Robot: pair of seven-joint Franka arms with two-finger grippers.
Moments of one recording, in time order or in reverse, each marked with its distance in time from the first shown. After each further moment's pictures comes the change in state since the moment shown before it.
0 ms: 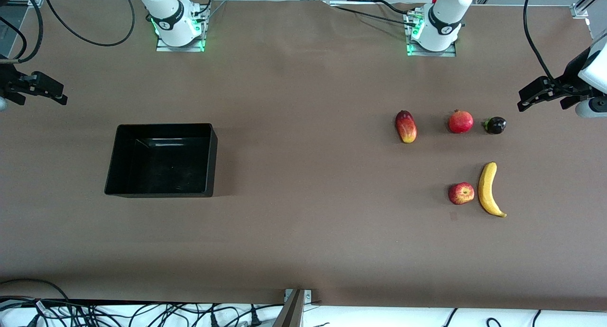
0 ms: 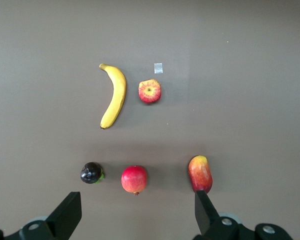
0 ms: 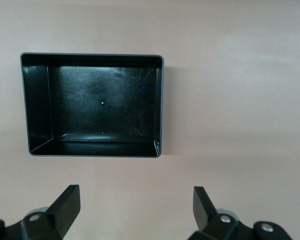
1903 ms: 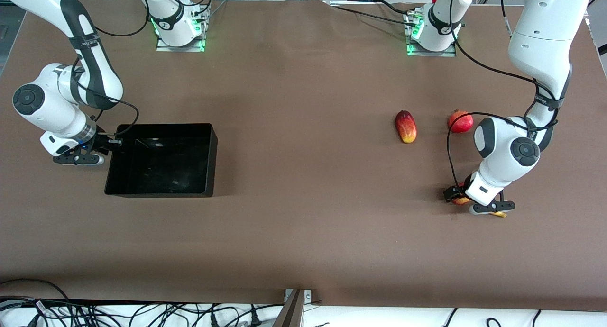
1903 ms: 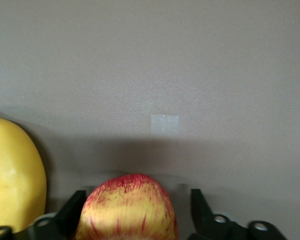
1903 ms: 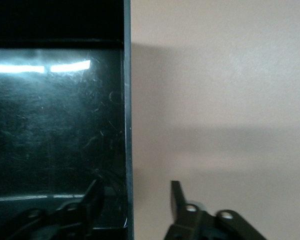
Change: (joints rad) left arm 0.023 0.650 0.004 -0.267 -0.009 1.060 -0.038; right arm -0.002 0.313 -0.077 -0.522 -0.003 0.906 -0.025
